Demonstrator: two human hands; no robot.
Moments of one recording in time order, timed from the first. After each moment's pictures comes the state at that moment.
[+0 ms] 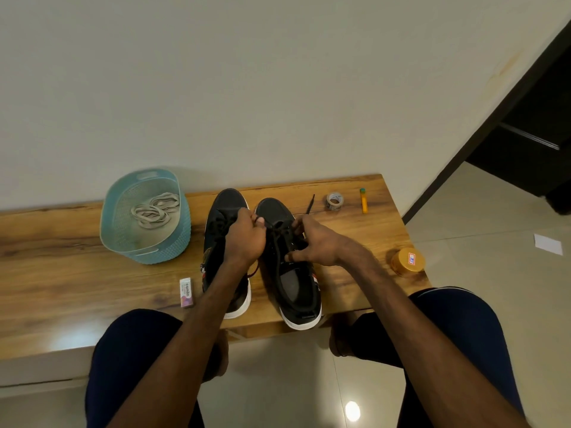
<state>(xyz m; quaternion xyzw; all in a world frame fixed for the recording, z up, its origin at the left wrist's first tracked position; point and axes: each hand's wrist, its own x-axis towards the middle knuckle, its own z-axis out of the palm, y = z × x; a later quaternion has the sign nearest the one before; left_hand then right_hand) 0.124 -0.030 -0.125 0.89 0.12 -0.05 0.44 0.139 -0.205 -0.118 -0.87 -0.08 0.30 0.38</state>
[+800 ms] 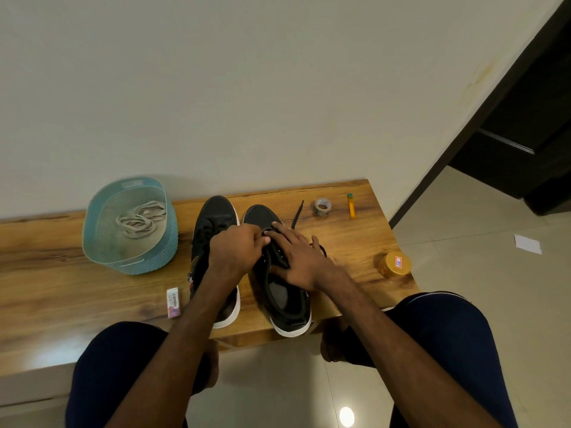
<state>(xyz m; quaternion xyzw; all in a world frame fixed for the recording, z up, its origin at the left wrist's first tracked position) 0.123 -0.031 -0.114 0.98 -0.04 -0.04 0.17 0.121 -0.200 -0.160 -0.94 -0.21 0.17 0.22</state>
